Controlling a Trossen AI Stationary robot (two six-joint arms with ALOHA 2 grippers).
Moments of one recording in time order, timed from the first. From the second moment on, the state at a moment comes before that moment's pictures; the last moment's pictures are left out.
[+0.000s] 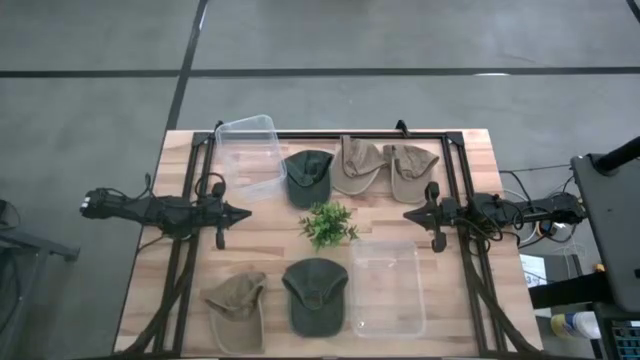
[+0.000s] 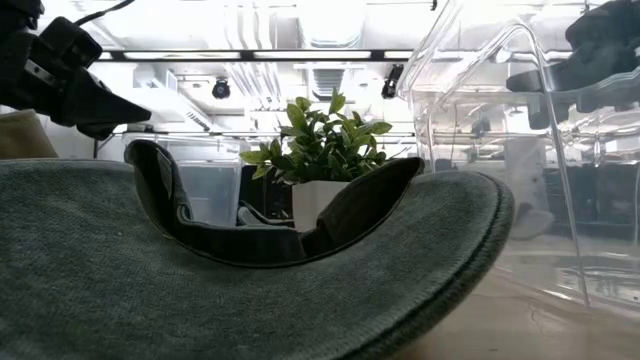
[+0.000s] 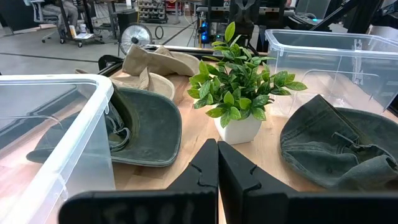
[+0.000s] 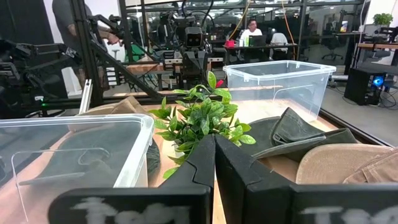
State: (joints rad) left arm -0.21 0.09 0.09 -0.26 -0.36 -0.11; right arm 0.12 0.08 0.01 0.08 0.14 0.07
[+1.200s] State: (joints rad) left arm -0.21 0.09 0.09 -0.26 -0.36 -0.11; right arm 0.12 0.09 0.01 0.30 0.27 1.31
